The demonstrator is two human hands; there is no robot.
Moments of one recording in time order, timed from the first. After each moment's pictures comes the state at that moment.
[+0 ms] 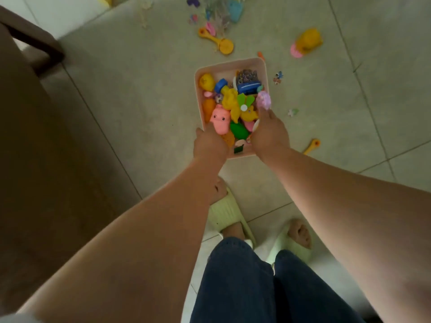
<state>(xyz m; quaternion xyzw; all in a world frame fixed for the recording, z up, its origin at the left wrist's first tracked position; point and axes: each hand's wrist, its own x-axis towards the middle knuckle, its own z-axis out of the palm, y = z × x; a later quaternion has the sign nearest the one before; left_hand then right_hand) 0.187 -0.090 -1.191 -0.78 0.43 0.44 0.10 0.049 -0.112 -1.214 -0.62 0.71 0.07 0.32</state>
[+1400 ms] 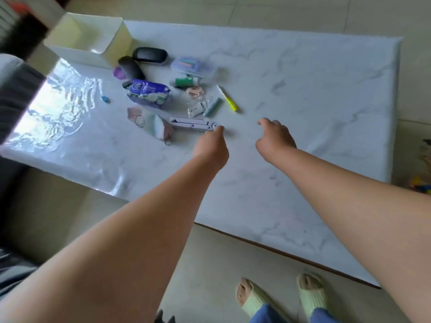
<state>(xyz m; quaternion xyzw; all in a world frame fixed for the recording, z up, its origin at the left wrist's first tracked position) 0.748 0.392 -0.774 -0.93 0.29 0.22 -0.06 0.654 0.268 -0.794 -0.86 0.41 0.08 0.29</state>
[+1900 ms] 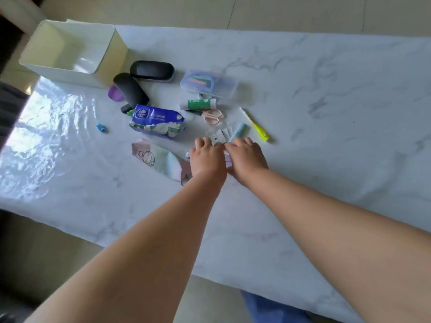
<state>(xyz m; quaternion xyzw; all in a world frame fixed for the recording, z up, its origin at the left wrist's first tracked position) 0.904 0.379 -0.838 -0.92 0.36 0.14 0.08 0.837 0.301 -0.862 -0.94 0.26 0.08 0.21</state>
